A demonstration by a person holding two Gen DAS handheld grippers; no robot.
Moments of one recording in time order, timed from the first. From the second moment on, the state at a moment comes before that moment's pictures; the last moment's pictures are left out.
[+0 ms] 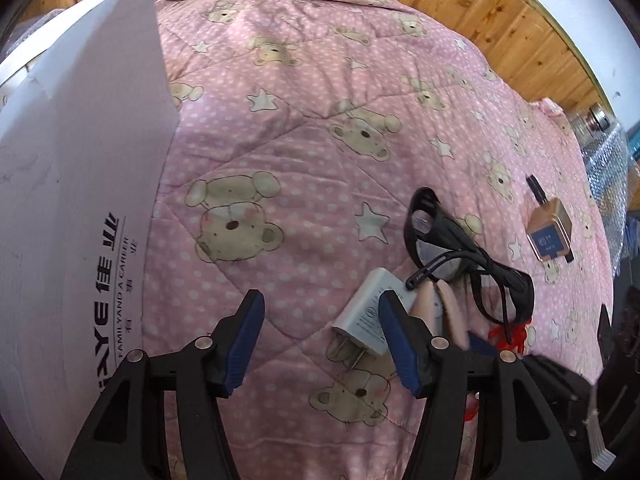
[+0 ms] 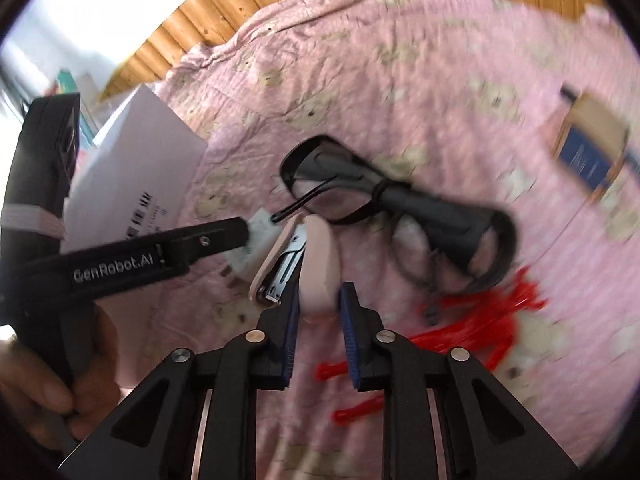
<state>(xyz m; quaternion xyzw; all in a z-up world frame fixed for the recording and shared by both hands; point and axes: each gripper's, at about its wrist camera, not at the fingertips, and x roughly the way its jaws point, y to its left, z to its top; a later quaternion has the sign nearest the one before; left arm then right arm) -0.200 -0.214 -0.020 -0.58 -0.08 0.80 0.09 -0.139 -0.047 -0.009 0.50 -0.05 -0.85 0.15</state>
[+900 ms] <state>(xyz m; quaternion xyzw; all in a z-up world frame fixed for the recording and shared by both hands) -0.188 -0.187 -0.026 -0.58 0.00 0.80 0.15 -0.127 -0.037 -0.021 0.49 -0.17 -0.82 0.23</state>
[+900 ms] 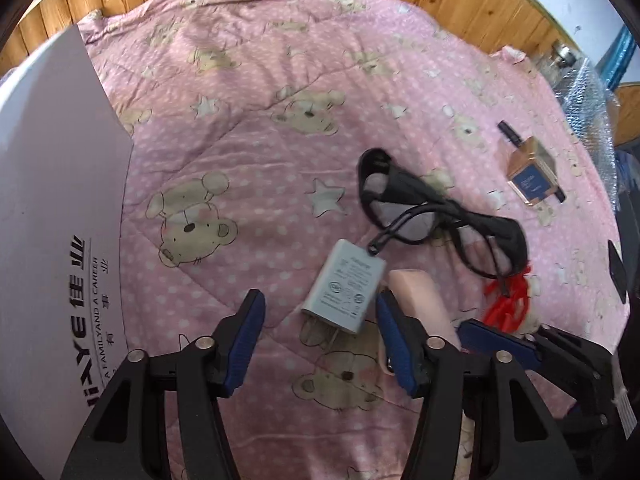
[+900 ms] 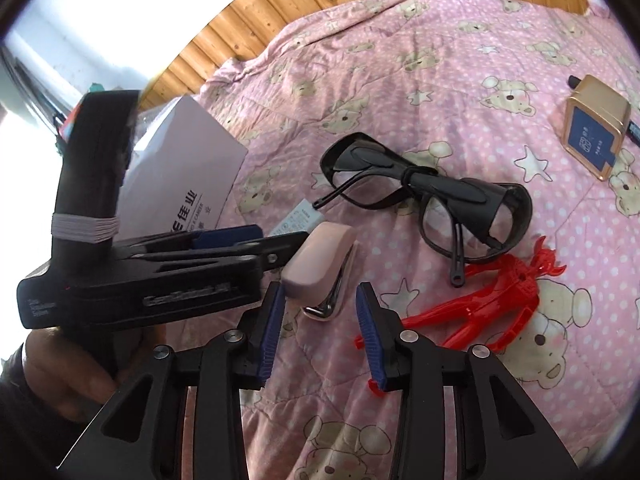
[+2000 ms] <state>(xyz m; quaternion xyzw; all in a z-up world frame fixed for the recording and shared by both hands) -0.173 -0.221 -0.012 -0.57 -0.06 0.81 0.09 -0.116 -0.051 -0.009 0.50 -0.13 -0.84 0.17</state>
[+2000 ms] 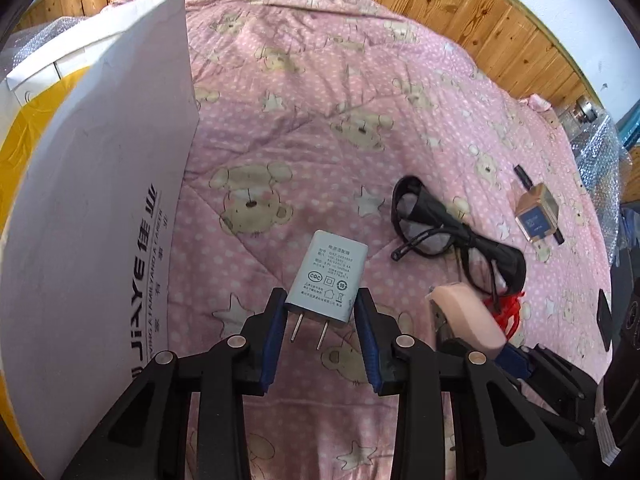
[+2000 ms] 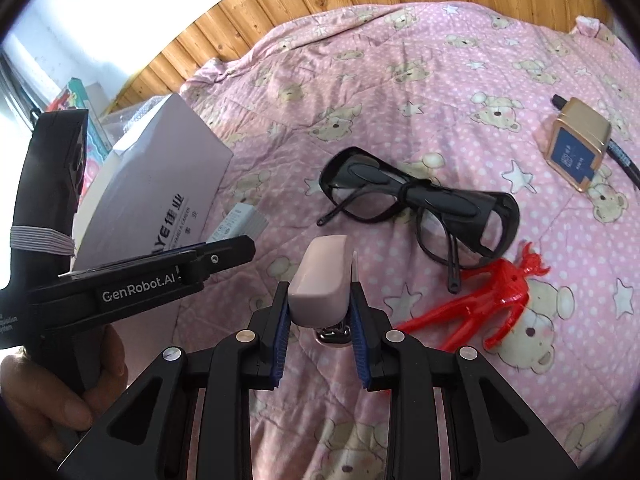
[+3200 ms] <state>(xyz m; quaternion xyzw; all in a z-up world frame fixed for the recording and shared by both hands) -0.120 -0.218 0.062 -0.50 -0.06 0.86 0.12 -0.078 -0.059 0.041 0.45 -0.13 -0.86 0.19</state>
